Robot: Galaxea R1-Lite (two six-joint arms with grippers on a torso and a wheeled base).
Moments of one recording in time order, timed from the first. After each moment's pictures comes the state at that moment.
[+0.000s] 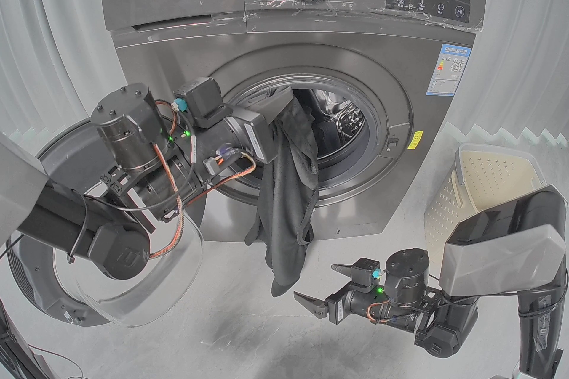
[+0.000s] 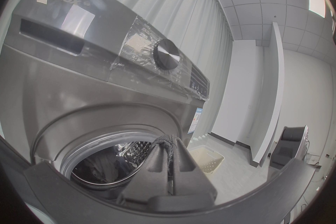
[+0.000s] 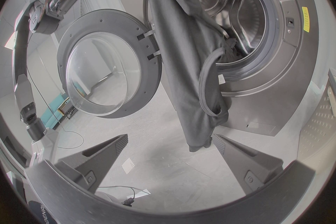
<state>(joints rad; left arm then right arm) -0.59 1.87 -0.92 -1.24 -0.21 -0.15 0.71 2.33 -0.47 -1.54 0.08 0.12</state>
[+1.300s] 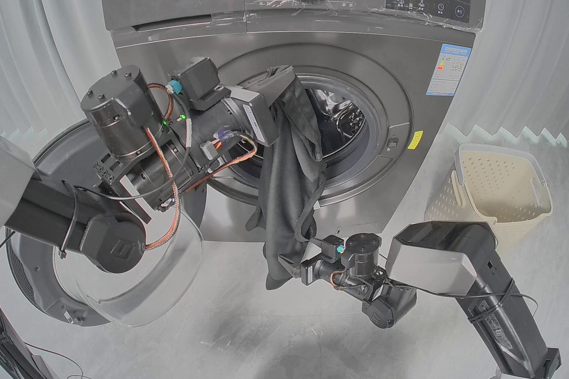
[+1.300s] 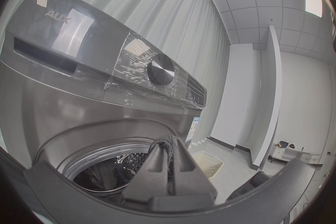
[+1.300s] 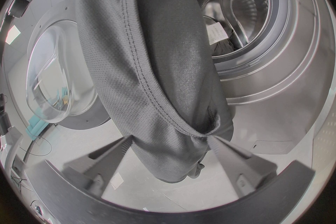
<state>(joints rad) -0.60 1.84 -0.96 -1.22 -0.21 -0.15 0.60 2.73 -1.10 -1.43 0.11 0.09</state>
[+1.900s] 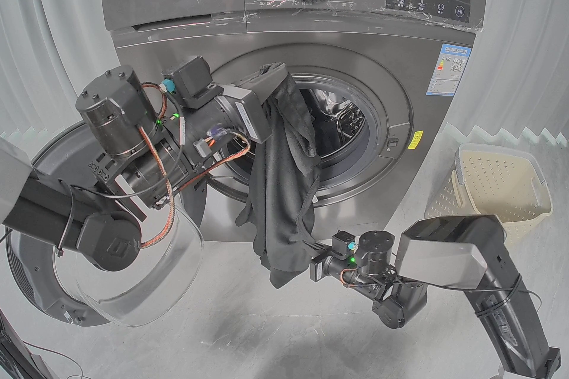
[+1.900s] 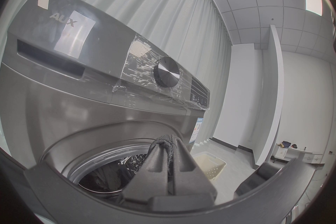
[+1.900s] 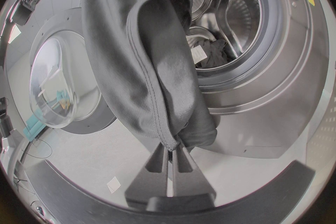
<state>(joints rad) -0.58 1.83 -0.95 -1.24 -0.21 -0.15 0.58 2.69 -1.01 -1.53 0.11 0.08</state>
